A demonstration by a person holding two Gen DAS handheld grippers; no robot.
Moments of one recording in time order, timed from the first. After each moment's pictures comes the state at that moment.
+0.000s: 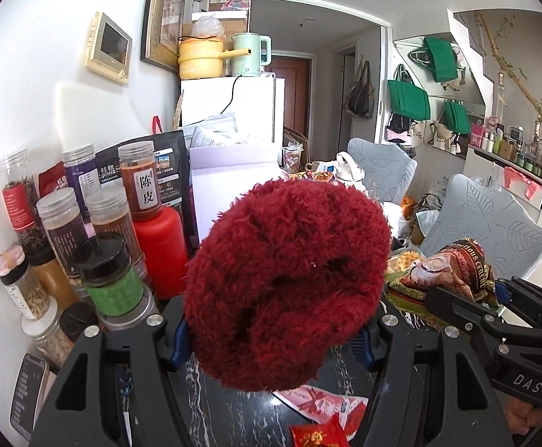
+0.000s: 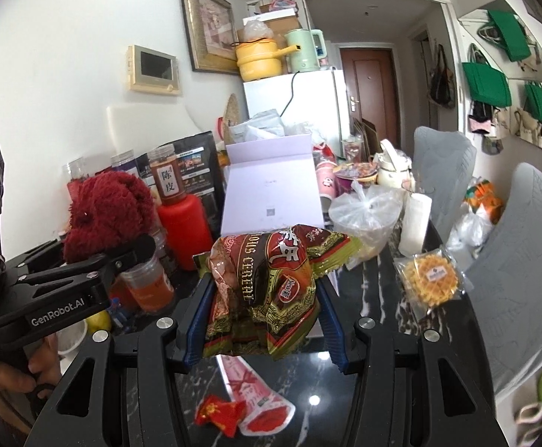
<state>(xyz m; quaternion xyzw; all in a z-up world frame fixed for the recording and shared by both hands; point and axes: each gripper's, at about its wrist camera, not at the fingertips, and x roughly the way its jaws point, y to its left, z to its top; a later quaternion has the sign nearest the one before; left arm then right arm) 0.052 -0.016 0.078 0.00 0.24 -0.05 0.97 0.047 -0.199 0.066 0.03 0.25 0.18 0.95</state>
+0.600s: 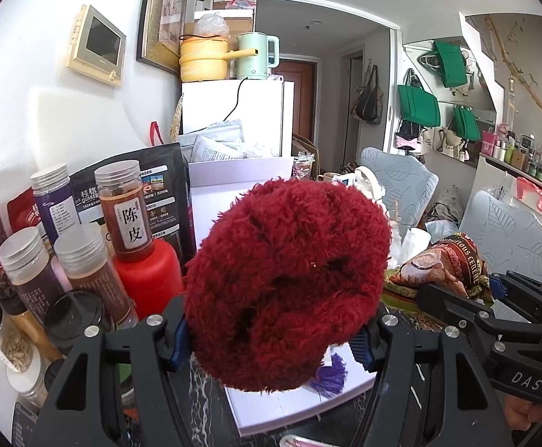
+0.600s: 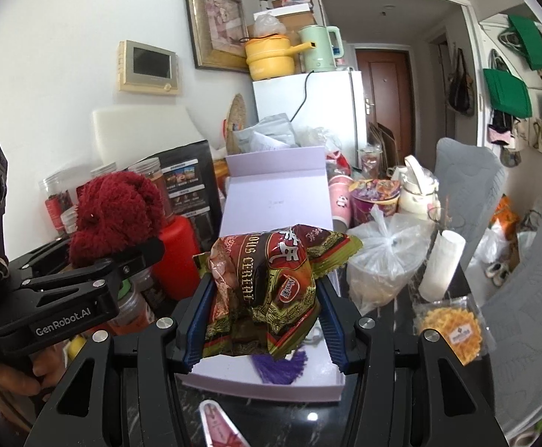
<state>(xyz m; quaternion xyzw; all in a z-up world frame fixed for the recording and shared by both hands) 0.139 -0.004 0.084 -0.01 0.24 -0.04 0.97 0.141 -0.182 0.075 0.02 0.25 0.20 0.95</state>
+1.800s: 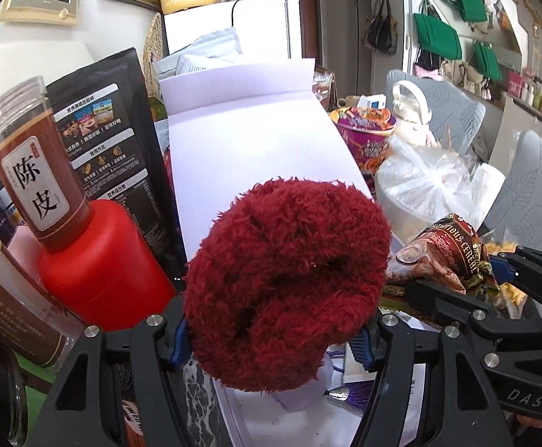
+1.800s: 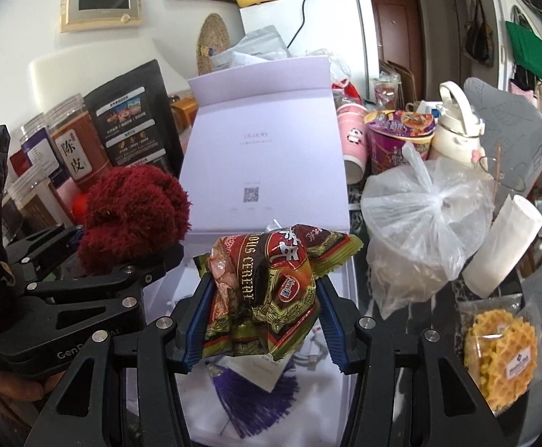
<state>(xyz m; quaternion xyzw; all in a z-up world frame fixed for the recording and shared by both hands) 0.263 -0.008 -0.002 0.04 0.36 -0.02 0.93 0.269 -0.157 -0.007 0.01 0.38 0.21 0.90</state>
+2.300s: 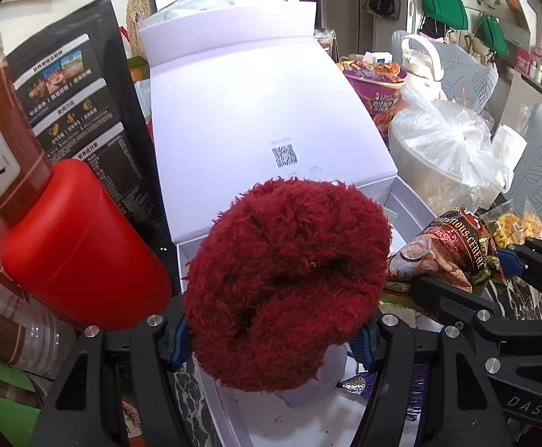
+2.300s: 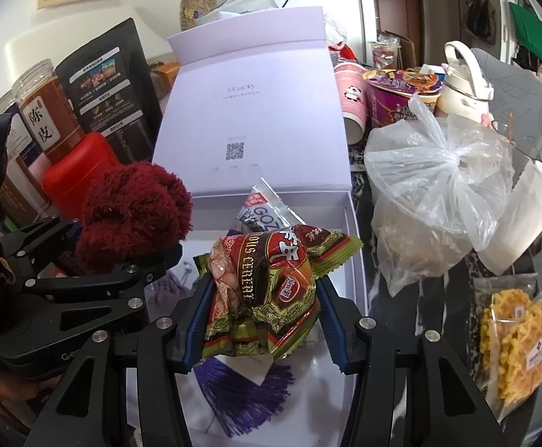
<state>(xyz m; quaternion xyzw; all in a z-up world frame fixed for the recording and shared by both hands) 0.286 -0.006 -0.041 0.05 0.43 -0.02 0.90 0.286 -0.150 -0.041 0.00 0.43 0.20 0.88</state>
